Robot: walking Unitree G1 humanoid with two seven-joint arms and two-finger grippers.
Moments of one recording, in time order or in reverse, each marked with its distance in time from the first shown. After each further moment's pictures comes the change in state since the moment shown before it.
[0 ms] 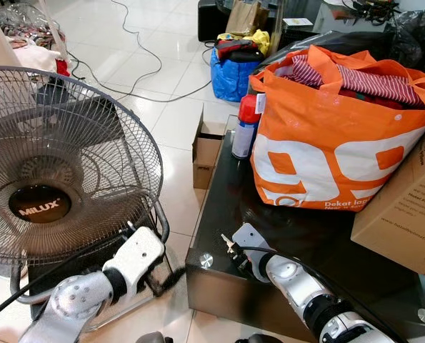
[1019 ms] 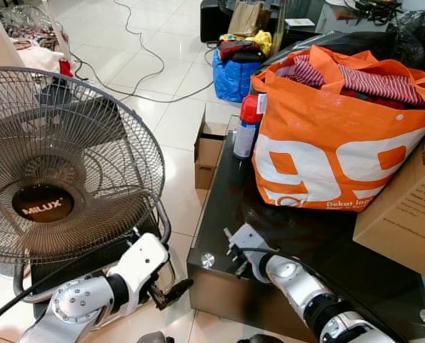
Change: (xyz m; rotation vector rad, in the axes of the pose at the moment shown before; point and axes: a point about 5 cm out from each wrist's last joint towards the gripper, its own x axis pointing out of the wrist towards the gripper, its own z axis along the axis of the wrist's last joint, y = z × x) left arm -0.001 -0.007 0.001 -0.023 0.015 -0.068; right arm 0.000 -0.002 -0.001 -0.002 0.020 -0.010
